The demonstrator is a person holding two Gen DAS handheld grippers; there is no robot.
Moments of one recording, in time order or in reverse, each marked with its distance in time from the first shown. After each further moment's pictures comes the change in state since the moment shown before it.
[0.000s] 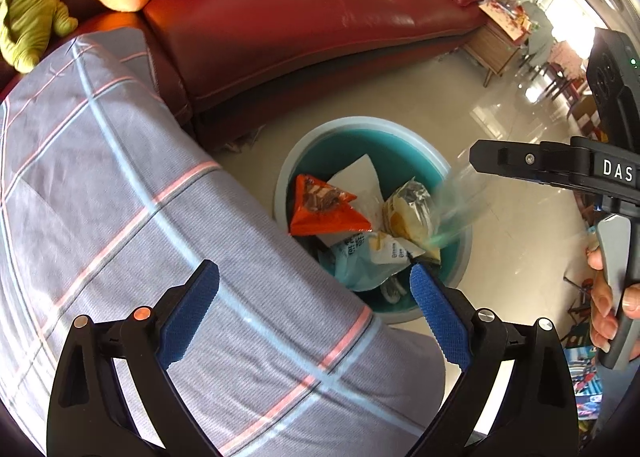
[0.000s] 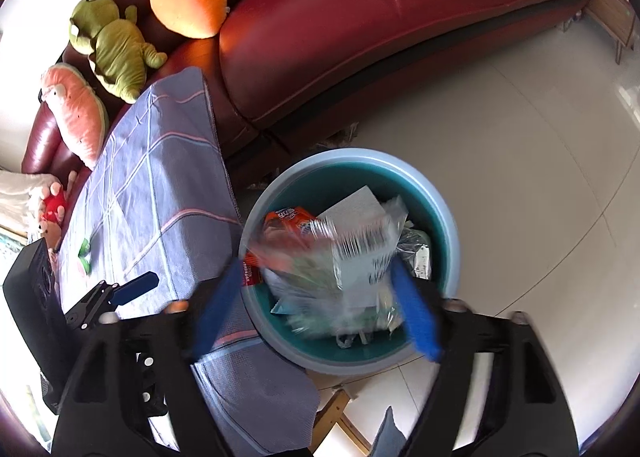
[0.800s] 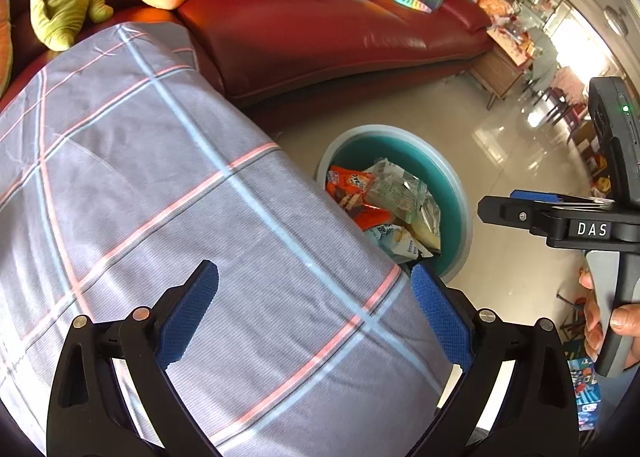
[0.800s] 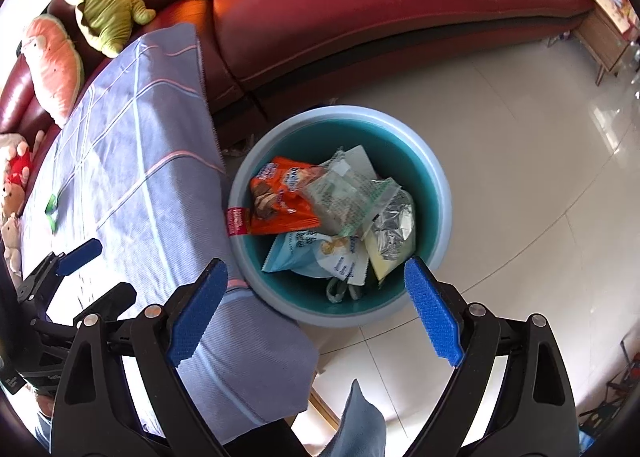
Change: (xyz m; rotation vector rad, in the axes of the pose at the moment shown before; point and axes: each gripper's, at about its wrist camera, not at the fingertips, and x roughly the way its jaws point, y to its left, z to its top) left arm -0.051 0.042 -0.038 -0.066 -0.068 -0.005; right arm -0.006 0.047 -0.037 -0.088 0.060 -0.166
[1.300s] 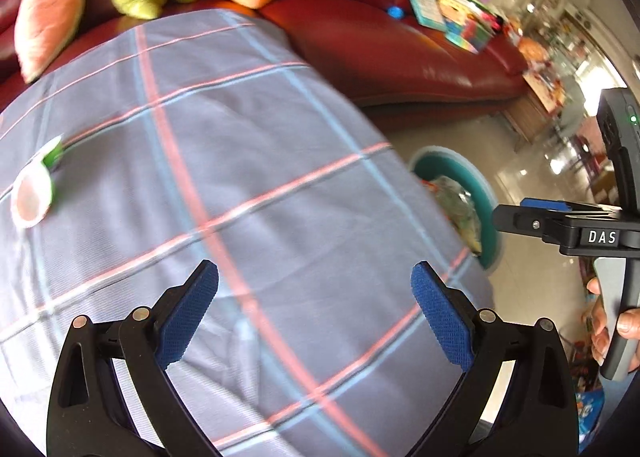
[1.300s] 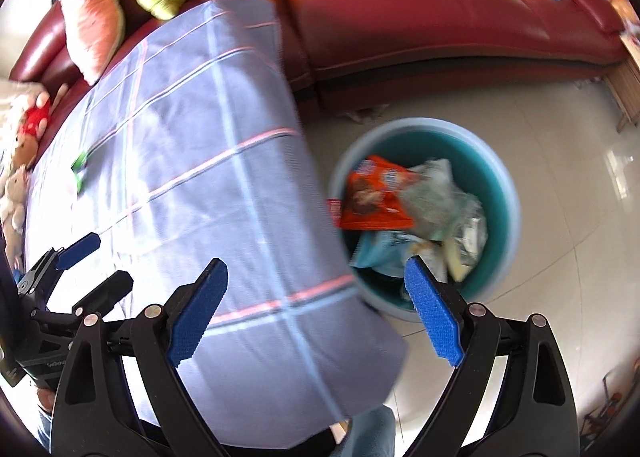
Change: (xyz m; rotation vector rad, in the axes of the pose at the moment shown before) left arm -0.062 0.098 -0.050 -0.167 -0.076 0.078; right arm 0.005 0.121 -0.005 -0.173 0.024 0.021
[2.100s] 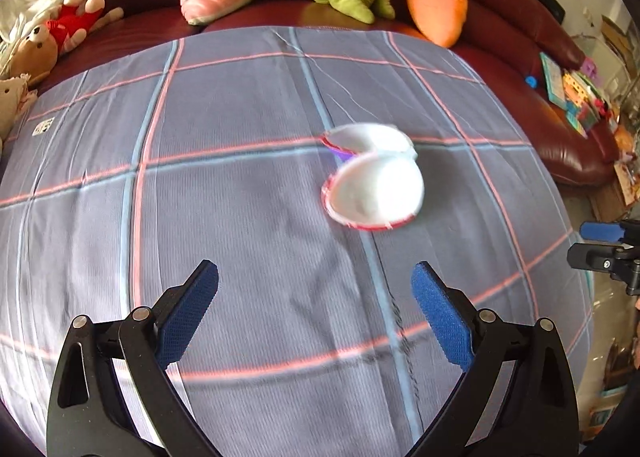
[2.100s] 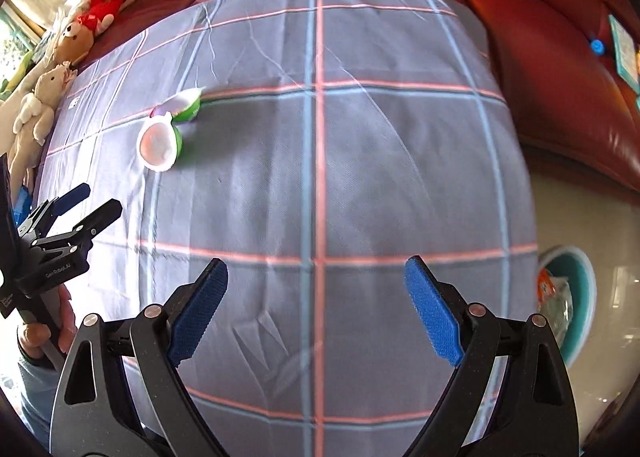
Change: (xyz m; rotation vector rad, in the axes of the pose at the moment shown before) left arm -0.057 0.258 -0.012 -0.278 -0.073 0.255; right arm 0.061 0.231 0.058 -0.345 0.103 0.059
